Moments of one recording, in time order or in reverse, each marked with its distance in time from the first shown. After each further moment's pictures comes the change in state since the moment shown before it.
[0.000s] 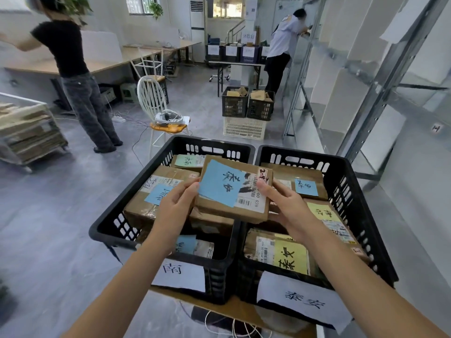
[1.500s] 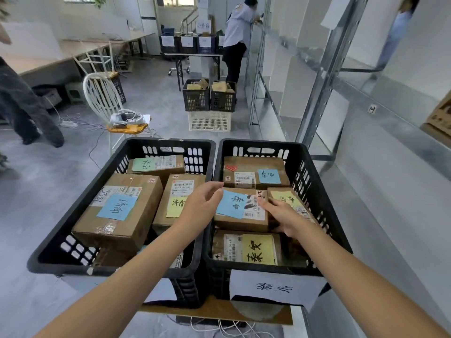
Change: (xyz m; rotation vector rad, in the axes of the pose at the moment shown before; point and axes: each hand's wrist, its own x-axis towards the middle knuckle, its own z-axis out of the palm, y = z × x) left_hand 0.034 -0.020 0.114 0.461 -0.296 0.084; right_hand 0.027 0.059 -0.109 -0.196 0.308 0.371
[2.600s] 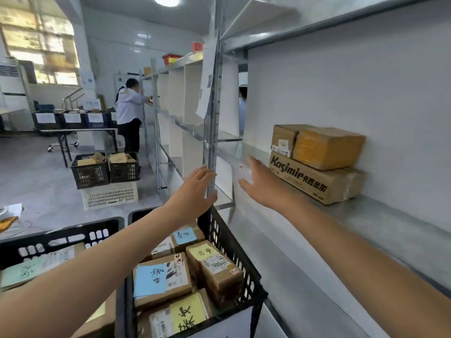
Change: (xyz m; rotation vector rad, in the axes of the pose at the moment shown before) left_hand 0.060 0.190 0.056 0.511 -0.209 0.914; right_hand -0.204 -0.153 -0.106 -0.945 0.762 -0.554
